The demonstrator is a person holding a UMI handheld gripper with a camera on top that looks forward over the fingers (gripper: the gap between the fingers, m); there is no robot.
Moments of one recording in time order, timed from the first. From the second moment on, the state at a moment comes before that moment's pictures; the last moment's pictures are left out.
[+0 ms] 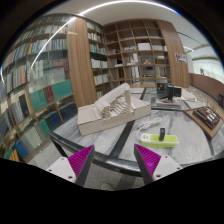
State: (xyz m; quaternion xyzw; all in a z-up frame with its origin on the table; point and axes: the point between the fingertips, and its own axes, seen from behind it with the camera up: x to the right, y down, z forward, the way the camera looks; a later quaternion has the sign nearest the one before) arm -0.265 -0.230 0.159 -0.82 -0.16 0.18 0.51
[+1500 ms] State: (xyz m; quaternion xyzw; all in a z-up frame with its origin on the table) arm -0.076 0.024 0.215 -0.74 -0.05 0.04 0.67
